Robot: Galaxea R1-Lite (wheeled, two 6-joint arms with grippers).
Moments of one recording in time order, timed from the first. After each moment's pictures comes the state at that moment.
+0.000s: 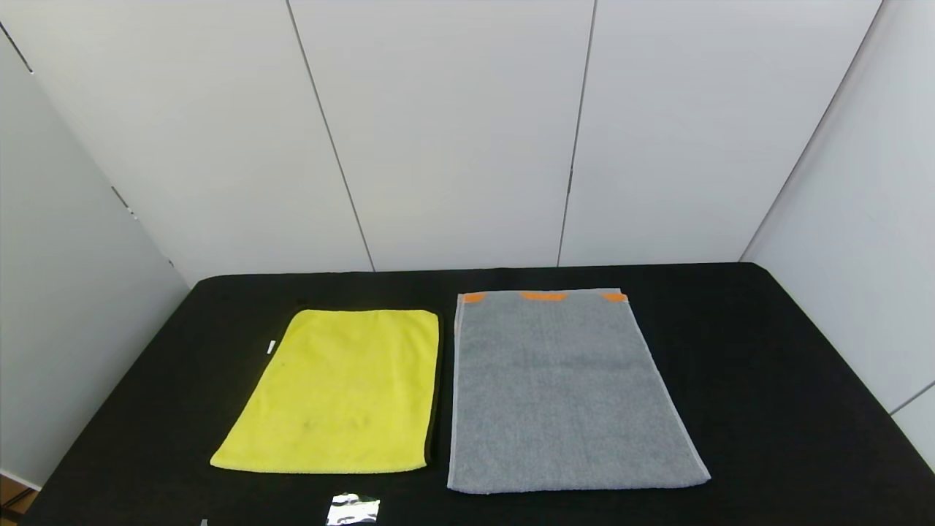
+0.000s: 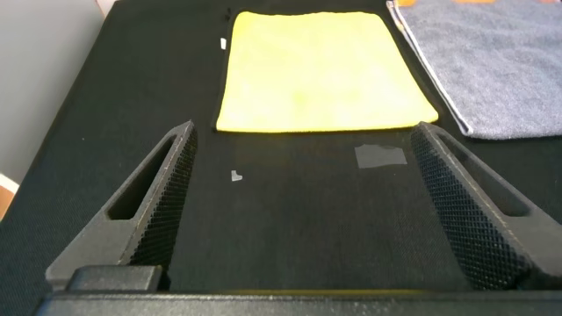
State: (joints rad) left arm 0.00 0.00 0.00 0.00 -0.02 -0.01; right arm -0.01 0.00 0.00 -0.01 -0.02 0.05
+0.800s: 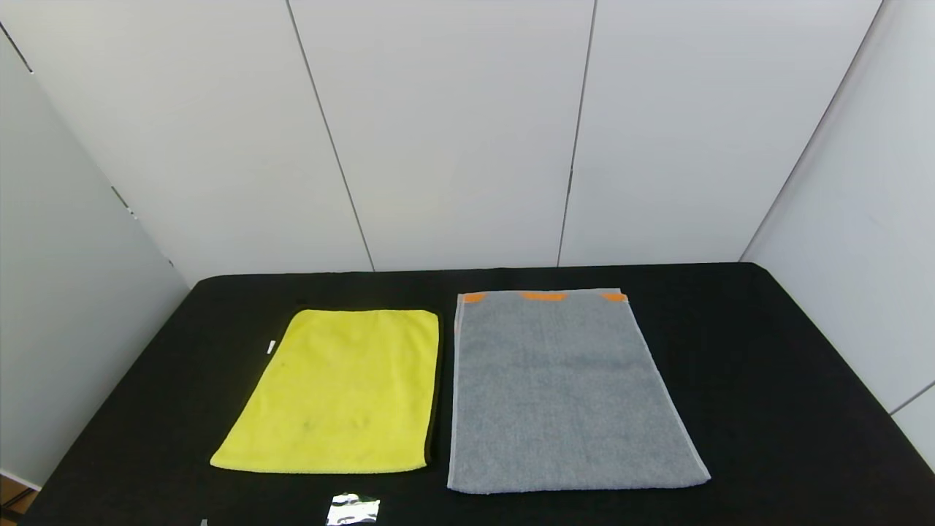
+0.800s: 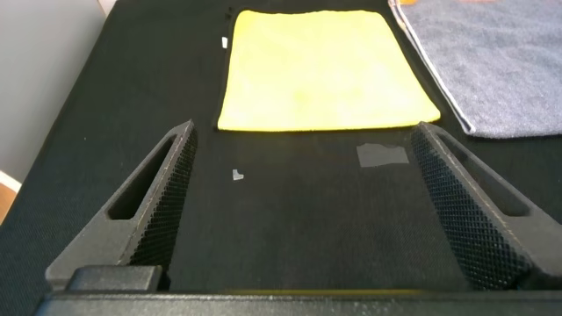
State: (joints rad) left arm 0.00 0.00 0.00 0.00 -0.01 -0.01; right arm -0.01 0.00 0.00 0.00 -0.02 0.04
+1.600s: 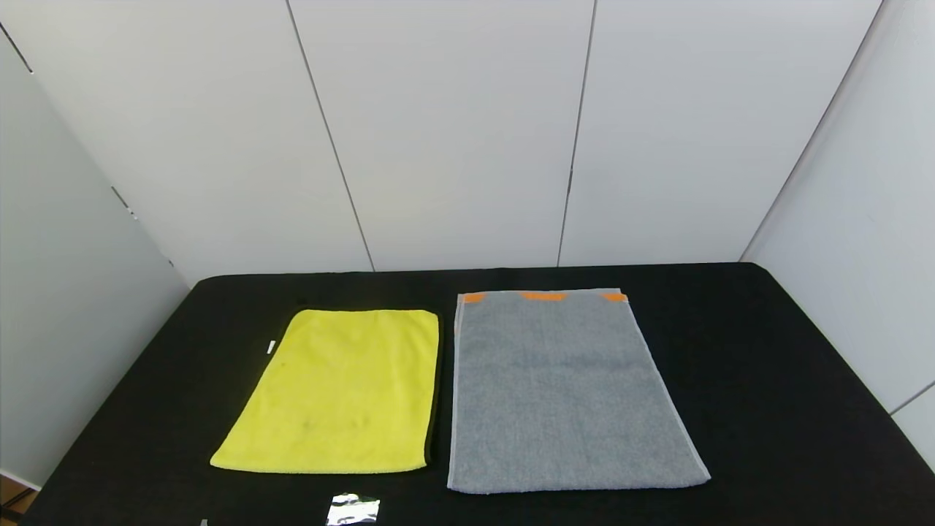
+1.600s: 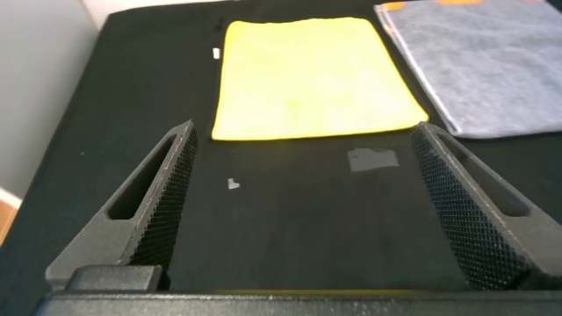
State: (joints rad) left arm 0.00 0.02 -0.06 0.04 -0.05 0.01; right arm 0.00 0.01 -0.16 0.17 -0.01 0.04
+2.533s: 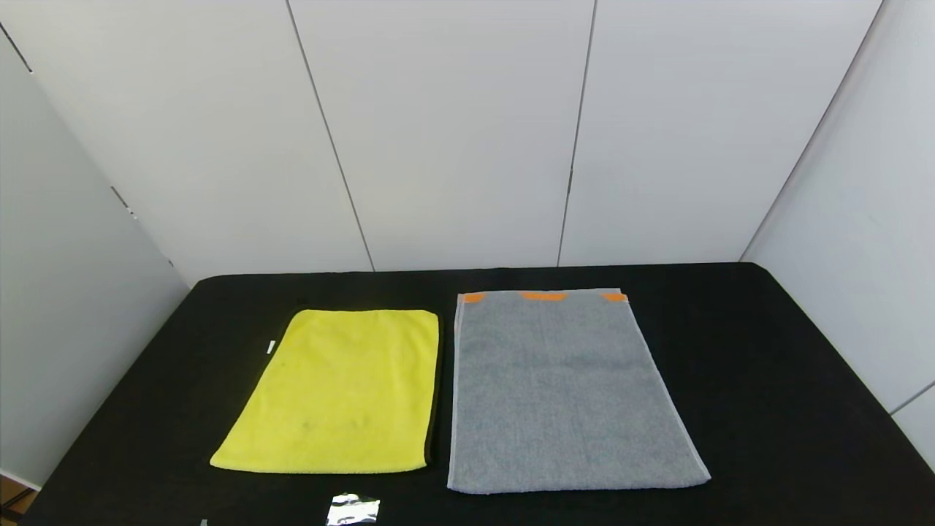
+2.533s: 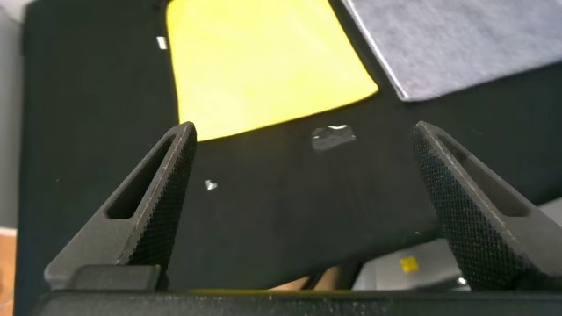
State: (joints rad) left arm -0.10 0.42 -0.44 0.27 -0.13 0.09; right arm 0.03 0.39 -0.48 0.21 0.00 0.04
